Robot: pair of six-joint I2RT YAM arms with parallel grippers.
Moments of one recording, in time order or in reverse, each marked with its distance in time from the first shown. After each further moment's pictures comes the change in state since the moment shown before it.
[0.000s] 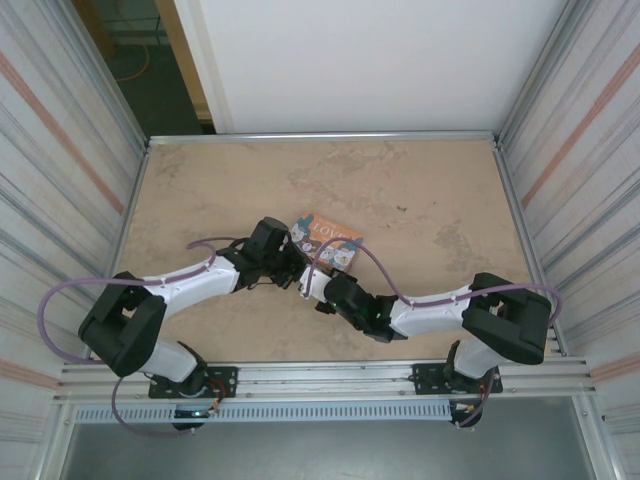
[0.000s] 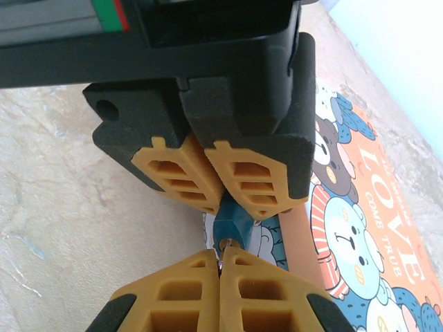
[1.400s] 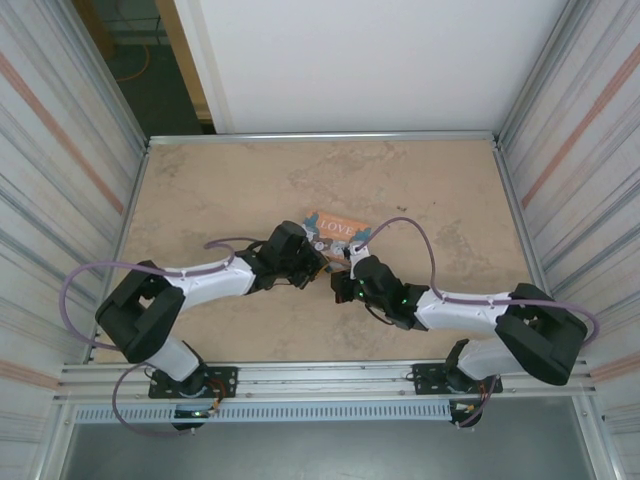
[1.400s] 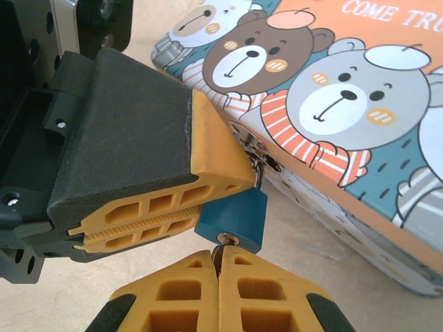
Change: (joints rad) left arm -0.105 0.109 0.040 0.135 -0.068 -0.071; right arm -0.232 -0.196 -0.090 -0.144 -0.369 0.929
